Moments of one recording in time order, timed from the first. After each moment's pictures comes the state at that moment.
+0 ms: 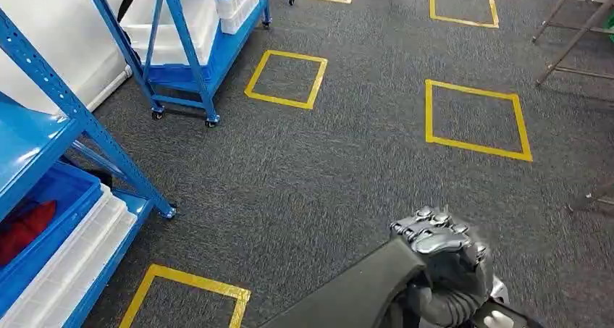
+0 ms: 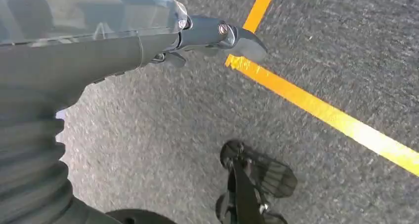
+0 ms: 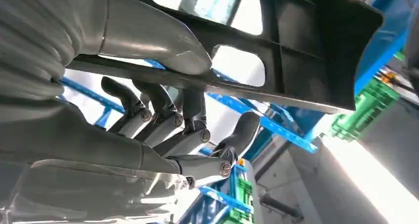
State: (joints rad) left arm -0.04 -0.07 0.44 -0.19 -0.19 0.31 -0.17; right arm -0.06 -0.24 0.44 -2.13 -0.06 0.20 -0.68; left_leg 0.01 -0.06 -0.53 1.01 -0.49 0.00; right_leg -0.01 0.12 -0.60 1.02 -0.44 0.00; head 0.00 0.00
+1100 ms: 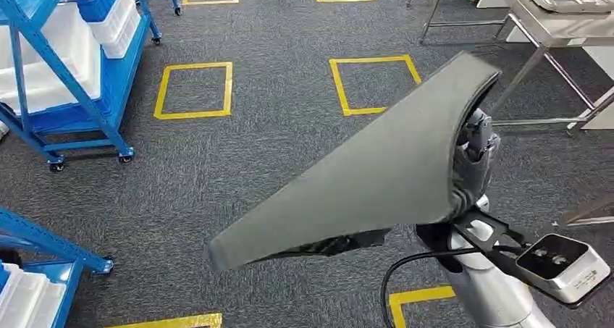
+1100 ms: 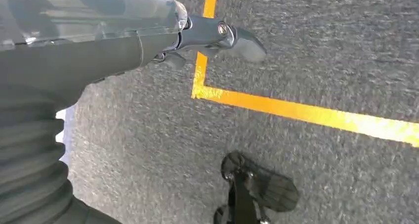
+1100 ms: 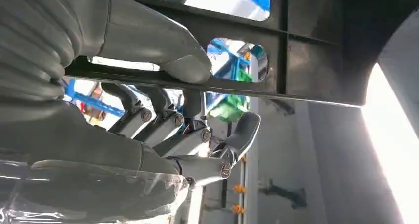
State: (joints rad) left arm -0.05 -0.05 0.46 -0.19 -0.22 0.30 -0.16; right arm -0.46 -0.22 0.56 -1.92 -0.19 -0.04 -0.68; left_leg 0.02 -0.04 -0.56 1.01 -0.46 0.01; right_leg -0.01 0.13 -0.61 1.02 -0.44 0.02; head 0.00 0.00
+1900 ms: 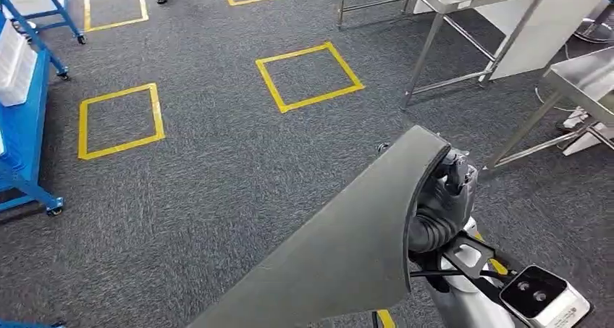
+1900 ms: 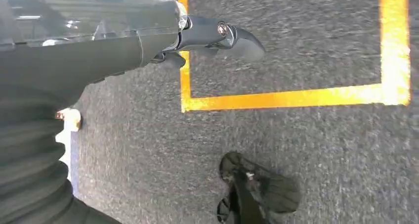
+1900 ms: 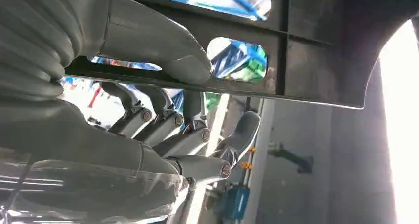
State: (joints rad) left arm -0.04 -0.05 0.49 -0.19 -0.22 0.31 -0.15; right arm -0.33 -0.07 0.47 -1.95 -0.05 0.13 -0.68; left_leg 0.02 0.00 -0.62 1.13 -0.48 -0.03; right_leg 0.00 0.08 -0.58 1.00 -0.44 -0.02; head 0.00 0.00
